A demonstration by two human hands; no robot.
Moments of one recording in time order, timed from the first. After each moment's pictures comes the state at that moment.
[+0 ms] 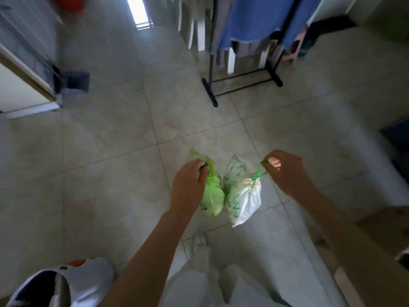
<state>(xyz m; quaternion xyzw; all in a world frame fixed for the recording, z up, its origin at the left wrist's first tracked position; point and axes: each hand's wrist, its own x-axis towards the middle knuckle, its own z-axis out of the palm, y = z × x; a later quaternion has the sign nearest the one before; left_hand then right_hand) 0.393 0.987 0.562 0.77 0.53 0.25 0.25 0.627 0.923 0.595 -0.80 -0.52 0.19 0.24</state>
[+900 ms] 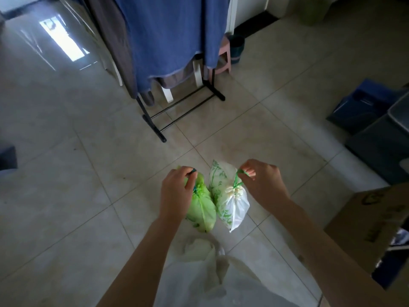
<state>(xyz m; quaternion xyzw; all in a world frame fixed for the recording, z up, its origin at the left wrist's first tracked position) 0.723 1.145 0.566 0.83 0.43 0.23 0.27 0.898 1.022 0.613 -0.84 -0.38 0.21 0.31</state>
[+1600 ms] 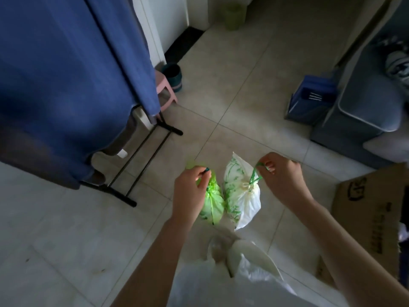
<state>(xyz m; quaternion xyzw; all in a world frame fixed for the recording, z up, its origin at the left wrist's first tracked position) 1.056 1.321 0.576 0.86 0.26 0.16 0.40 1.177 1.140 0.623 -0.92 -0.15 0.12 0.33</state>
